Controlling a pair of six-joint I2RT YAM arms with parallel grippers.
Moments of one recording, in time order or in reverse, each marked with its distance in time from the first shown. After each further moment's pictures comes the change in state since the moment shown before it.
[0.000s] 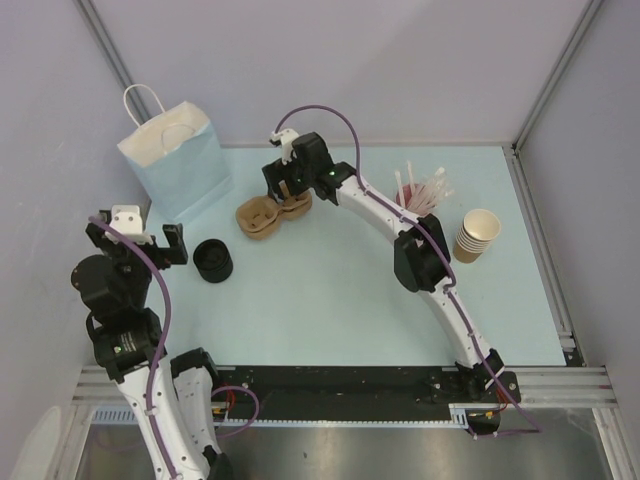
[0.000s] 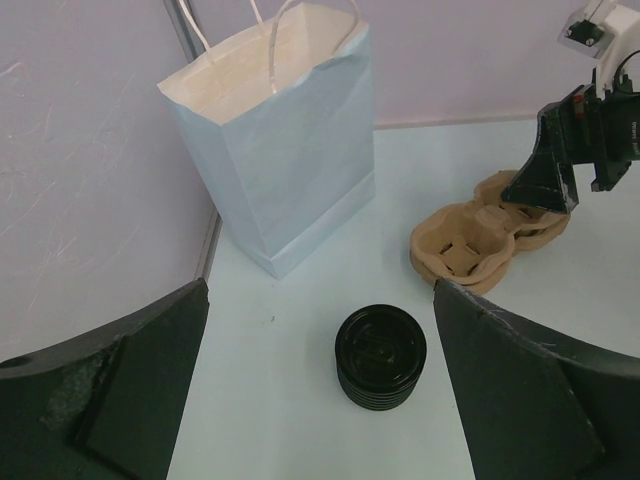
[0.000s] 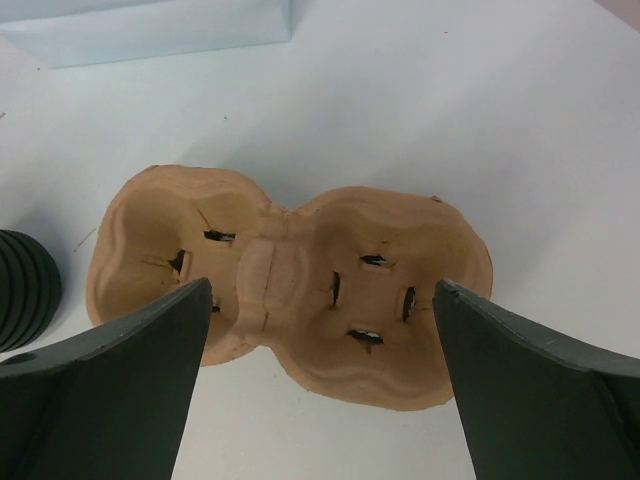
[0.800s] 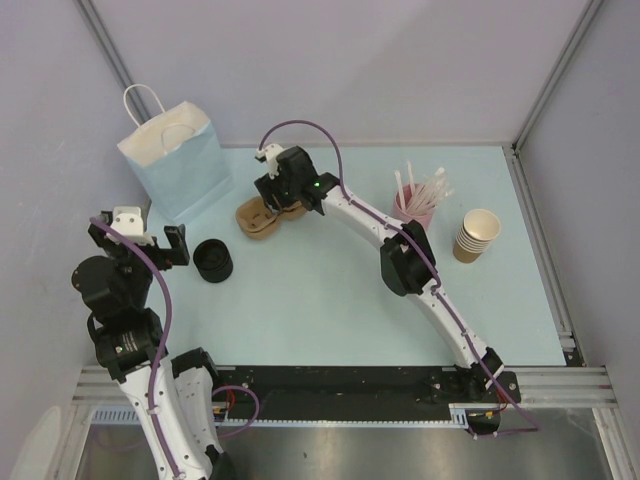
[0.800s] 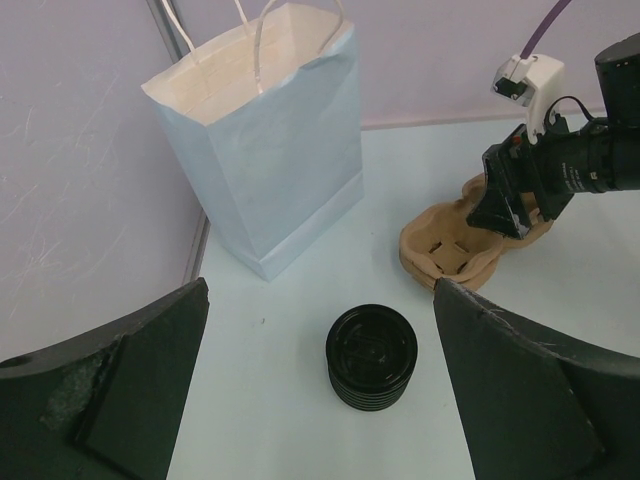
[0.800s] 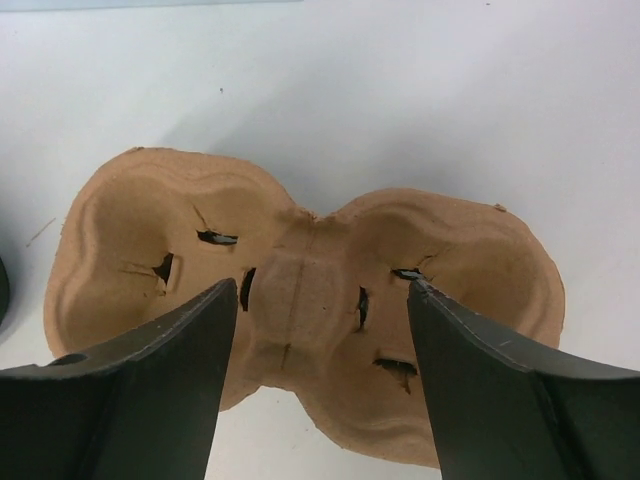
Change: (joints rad) left arm 0.019 -0.006 -0.020 0.014 0.050 -0.008; right arm 0.055 0.124 0.111 -0.036 0.079 -0.061
